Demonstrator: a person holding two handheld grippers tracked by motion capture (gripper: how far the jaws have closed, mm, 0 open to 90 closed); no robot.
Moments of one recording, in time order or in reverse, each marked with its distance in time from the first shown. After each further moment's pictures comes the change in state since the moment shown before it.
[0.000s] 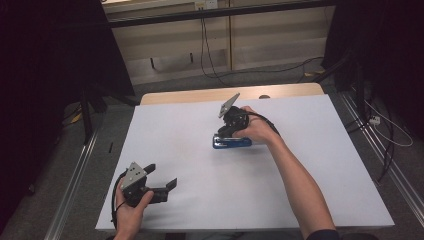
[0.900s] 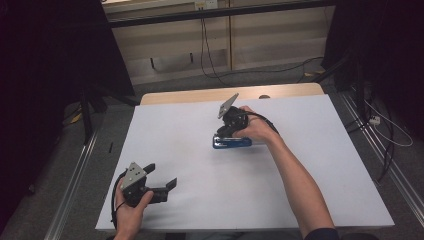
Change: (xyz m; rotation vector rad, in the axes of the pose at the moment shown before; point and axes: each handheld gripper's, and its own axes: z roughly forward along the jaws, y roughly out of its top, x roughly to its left) left arm 0.000 0.000 -0.001 -0.009 0.002 -0.001; right arm -0.003 0.001 0.004 -0.003 0.015 -0.035
